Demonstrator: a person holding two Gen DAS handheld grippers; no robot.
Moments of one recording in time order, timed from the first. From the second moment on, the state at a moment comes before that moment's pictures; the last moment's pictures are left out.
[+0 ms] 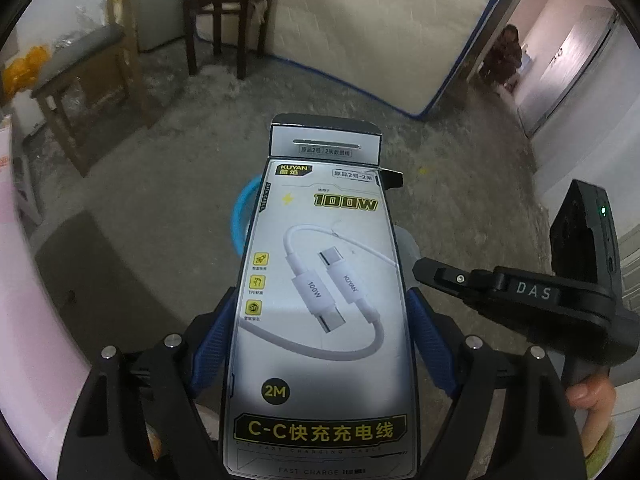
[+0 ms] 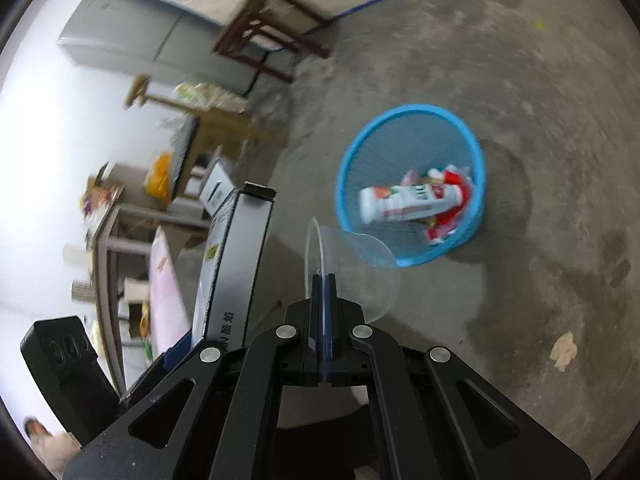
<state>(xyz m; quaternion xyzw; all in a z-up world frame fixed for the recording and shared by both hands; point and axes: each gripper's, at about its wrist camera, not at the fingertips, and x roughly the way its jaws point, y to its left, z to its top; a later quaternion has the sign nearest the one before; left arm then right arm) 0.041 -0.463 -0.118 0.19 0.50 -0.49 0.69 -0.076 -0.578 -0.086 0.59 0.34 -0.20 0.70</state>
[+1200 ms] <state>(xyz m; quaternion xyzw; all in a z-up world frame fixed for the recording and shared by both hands) 0.032 -0.465 -0.142 0.16 0.49 -0.49 0.71 -0.250 -0.628 -0.153 0.57 0.33 -0.38 0.65</state>
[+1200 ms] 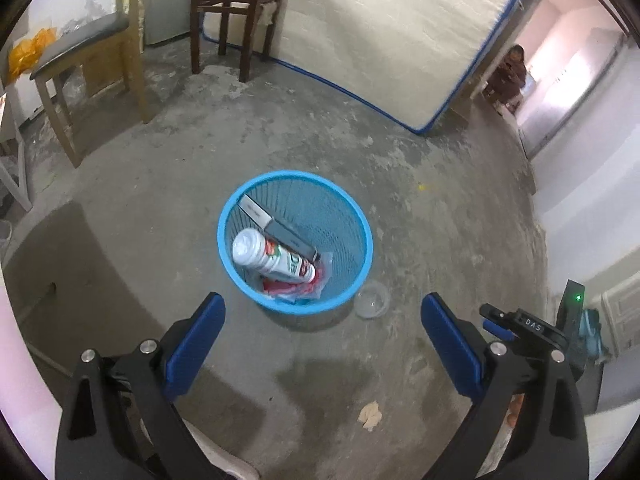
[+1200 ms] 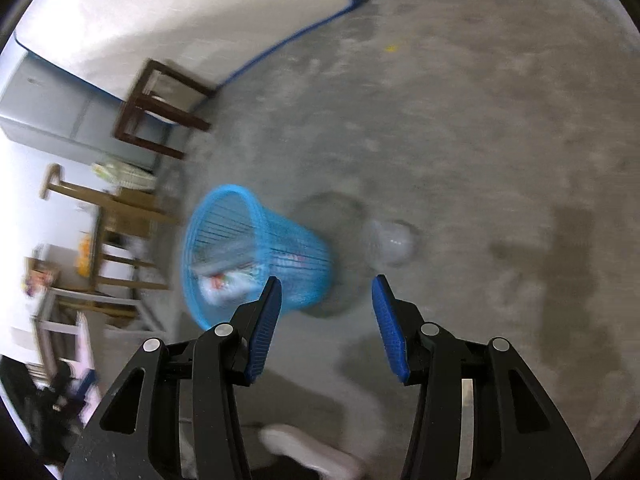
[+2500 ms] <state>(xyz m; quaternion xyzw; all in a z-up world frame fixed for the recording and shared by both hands) -0.022 -0.430 -0.273 0.27 0.52 -0.47 0.65 -0.165 -0.685 -0.349 0.61 0.40 -0.39 0.57</state>
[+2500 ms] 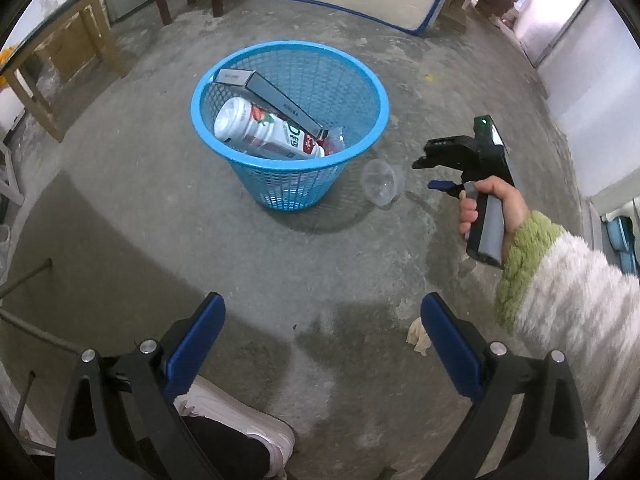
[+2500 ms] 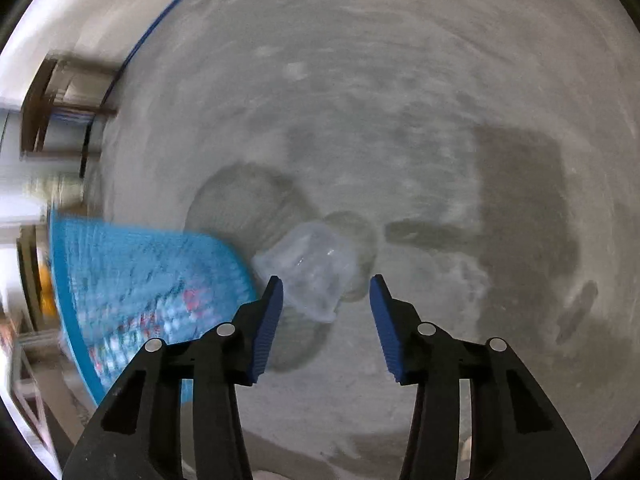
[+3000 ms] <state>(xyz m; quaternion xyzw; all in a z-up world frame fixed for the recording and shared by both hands) -0.013 -0.421 -0.275 0.26 0.54 -0.46 0.66 -0.089 -0.676 -0.384 0.47 0.55 -0.40 0.56</state>
